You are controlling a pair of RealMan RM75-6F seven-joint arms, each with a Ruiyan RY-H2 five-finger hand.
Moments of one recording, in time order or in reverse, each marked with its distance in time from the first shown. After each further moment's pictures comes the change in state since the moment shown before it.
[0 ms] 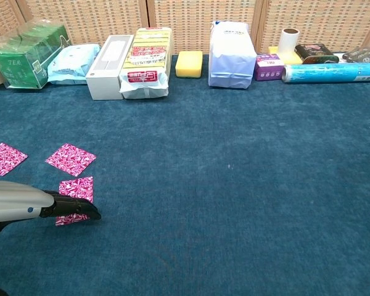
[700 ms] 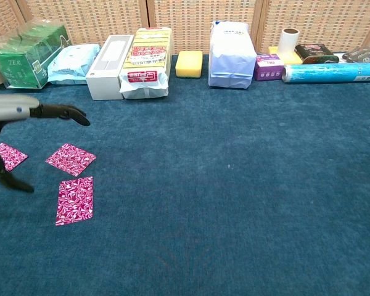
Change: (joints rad) left arm 0.076 0.053 -0.155 0.154 0.154 0.155 -0.249; right arm 0.002 0.003 -0.003 -0.003 -0.005 -0.005 0.006
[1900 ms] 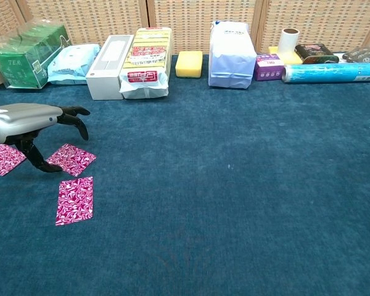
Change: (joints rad) left arm 0.019 -0.328 -0.074 0.458 -0.036 0.001 0.107; right arm 0.003 0.012 0.002 0.012 0.004 -0.010 0.054
